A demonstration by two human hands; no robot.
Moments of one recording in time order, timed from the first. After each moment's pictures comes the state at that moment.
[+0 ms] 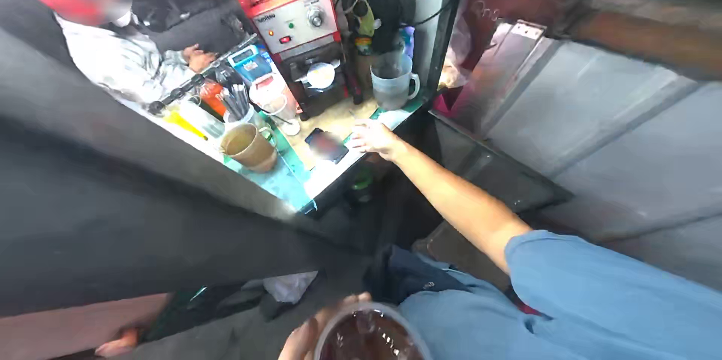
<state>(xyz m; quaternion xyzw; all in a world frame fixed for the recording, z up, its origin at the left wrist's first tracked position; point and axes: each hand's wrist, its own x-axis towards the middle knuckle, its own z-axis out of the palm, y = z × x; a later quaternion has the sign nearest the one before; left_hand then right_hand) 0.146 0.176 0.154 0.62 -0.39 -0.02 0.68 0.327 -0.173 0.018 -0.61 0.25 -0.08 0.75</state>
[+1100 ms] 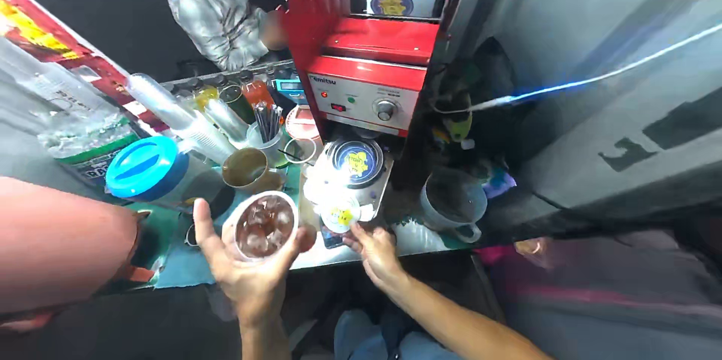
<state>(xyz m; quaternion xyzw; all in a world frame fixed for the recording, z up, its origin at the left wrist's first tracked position) 0.431 -0.057 0.124 0.71 -0.07 0.29 0.63 0.414 -0.226 0.007 -0.41 0.24 0.00 0.88</state>
